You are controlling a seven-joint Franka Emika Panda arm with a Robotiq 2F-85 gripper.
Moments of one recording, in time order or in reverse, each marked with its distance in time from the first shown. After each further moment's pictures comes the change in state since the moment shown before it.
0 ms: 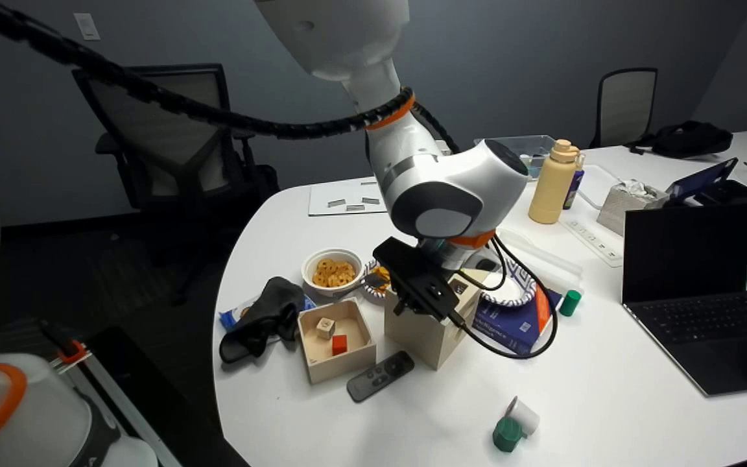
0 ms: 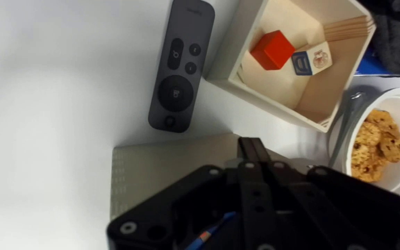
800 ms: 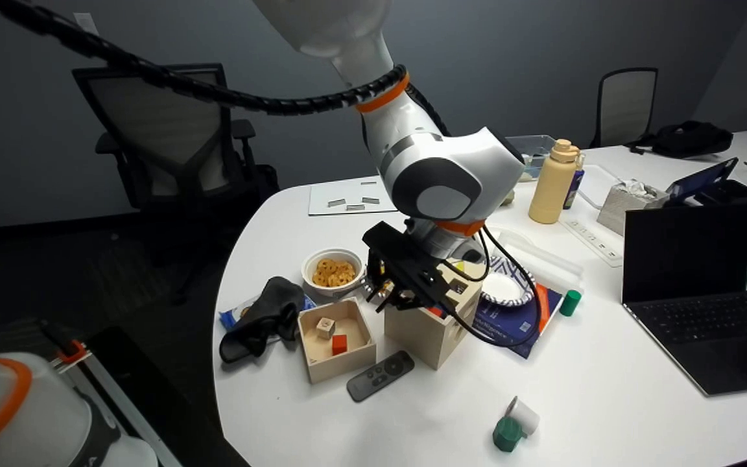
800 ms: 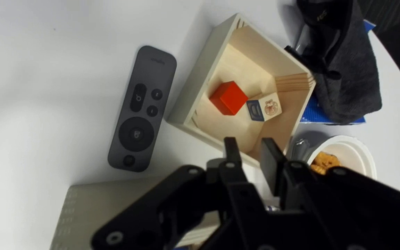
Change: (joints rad) arm 0.084 -0.040 -0.066 0.007 0.002 -0.206 -0.034
